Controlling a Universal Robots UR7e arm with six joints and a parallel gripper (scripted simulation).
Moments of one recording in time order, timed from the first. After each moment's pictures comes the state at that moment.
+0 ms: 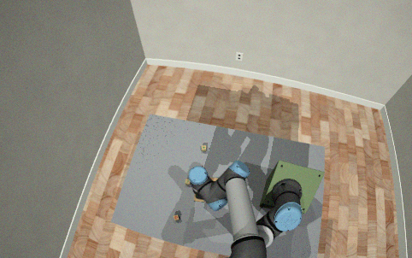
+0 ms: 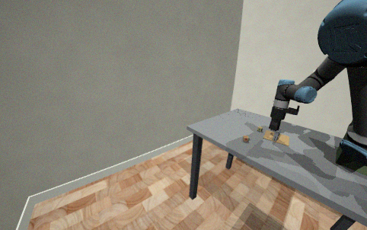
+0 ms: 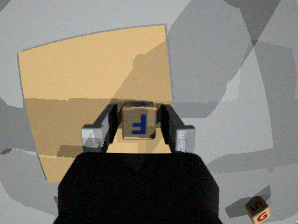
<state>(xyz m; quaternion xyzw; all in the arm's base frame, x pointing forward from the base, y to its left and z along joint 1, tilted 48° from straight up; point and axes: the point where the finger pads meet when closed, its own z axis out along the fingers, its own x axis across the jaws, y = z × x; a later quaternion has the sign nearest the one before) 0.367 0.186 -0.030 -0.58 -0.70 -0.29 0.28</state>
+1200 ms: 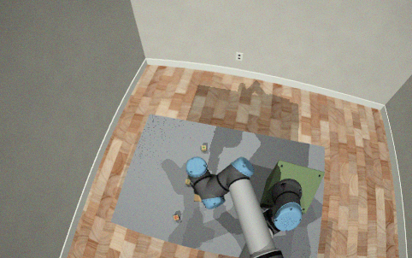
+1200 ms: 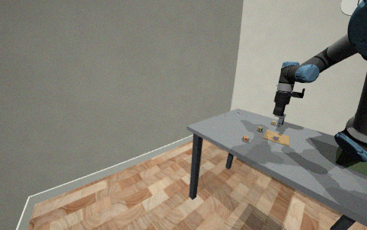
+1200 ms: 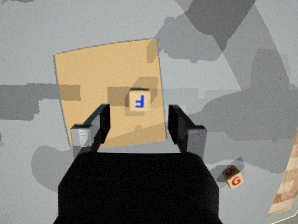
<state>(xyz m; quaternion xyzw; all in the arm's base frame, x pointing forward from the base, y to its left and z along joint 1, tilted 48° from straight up) 0.372 0.120 0.030 -0.58 -0.70 -0.29 0.28</state>
